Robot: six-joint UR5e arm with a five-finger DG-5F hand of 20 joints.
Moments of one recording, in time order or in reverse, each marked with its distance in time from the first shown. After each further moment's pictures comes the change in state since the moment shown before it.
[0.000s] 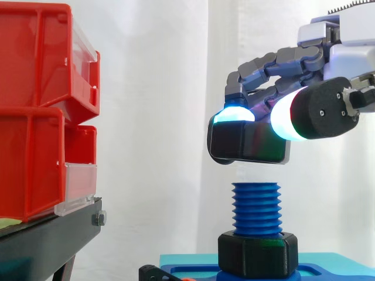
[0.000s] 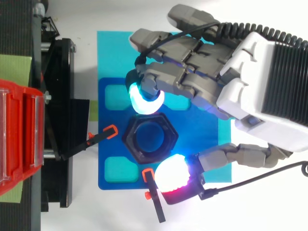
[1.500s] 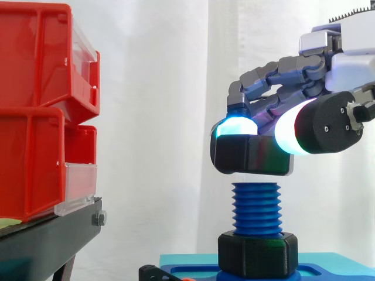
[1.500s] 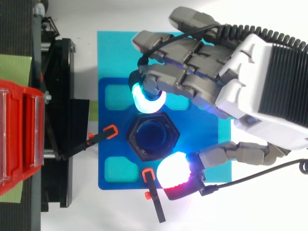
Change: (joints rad) arm -0.003 -0.003 -0.005 -0.010 -0.003 -0.010
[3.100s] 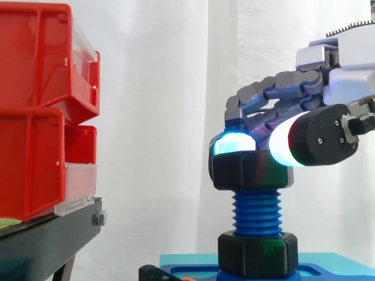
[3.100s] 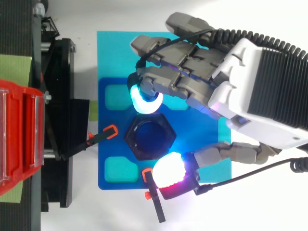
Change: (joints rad) arm 0.001 -0.018 0.000 0.005 0.005 0.008
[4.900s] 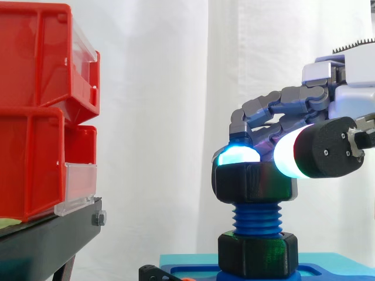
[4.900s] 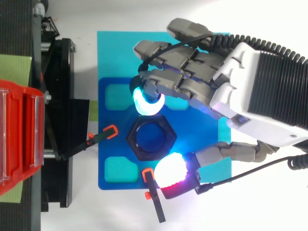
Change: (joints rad) arm -0.001 0.000 -0.055 0.074 -0.006 0.014
